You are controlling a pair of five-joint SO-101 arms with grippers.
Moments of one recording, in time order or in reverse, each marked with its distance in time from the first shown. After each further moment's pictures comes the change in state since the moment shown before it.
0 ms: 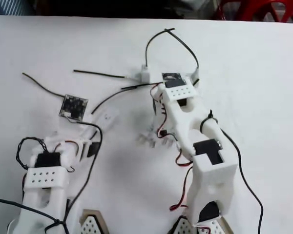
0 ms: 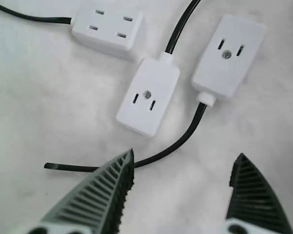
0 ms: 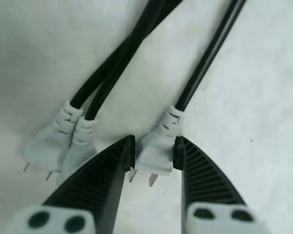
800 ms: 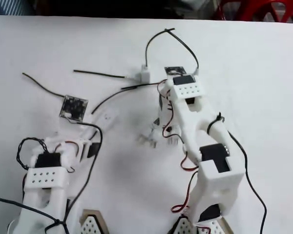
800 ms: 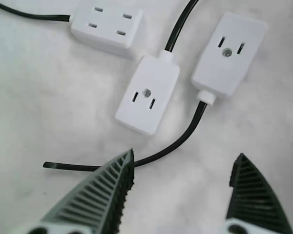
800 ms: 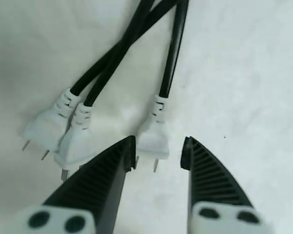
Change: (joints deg) left arm 0.0 0.0 0.6 -0.4 0.0; right arm 2.5 -6.2 0.2 1.6 6.8
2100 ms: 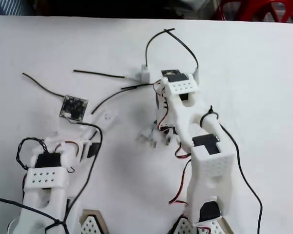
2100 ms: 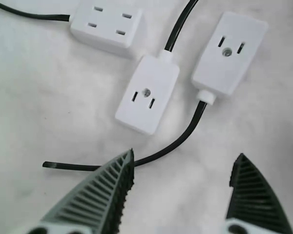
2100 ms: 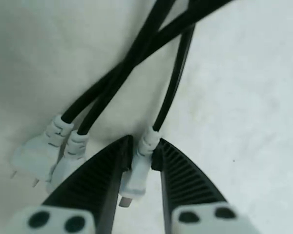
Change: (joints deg) left arm 0.0 0.0 0.0 0.0 0.0; right arm -1.2 12.9 -8.5 2.1 -0.1
